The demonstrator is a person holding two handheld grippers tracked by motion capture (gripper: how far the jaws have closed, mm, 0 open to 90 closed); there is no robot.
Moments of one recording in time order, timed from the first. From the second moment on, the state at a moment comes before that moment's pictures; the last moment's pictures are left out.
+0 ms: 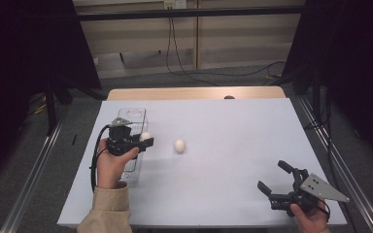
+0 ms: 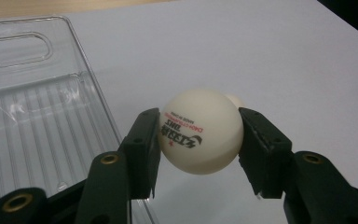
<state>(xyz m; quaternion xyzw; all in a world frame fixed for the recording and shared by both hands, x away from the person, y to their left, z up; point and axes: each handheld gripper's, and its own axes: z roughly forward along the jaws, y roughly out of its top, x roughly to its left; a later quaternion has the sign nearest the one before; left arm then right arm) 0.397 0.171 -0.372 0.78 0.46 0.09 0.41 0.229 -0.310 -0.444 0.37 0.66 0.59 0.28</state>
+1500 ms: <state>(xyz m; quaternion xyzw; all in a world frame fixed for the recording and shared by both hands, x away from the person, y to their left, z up) 0.395 0.206 -0.373 0.76 0.50 0.13 0.41 0.229 -0.310 -0.443 0.37 0.65 0.60 0.28</state>
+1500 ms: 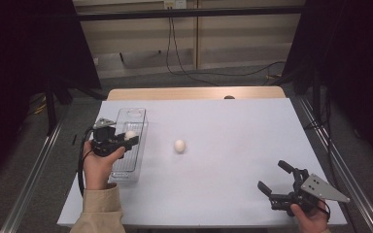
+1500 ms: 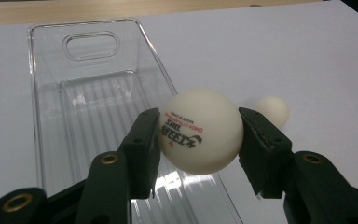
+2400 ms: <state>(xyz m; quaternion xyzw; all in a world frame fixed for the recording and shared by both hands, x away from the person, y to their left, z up) 0.397 0.211 -0.379 0.76 0.50 0.16 0.39 0.229 -0.311 -0.444 0.37 0.65 0.60 0.28</state>
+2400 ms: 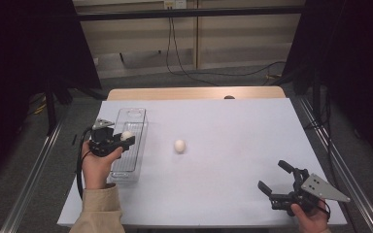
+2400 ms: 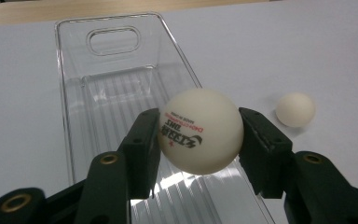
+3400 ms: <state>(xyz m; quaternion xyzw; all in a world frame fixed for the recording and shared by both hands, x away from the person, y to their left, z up) 0.400 0.192 -0.379 0.76 0.49 0.16 0.40 0.231 -0.311 -0.444 0.37 0.65 0.60 0.28</state>
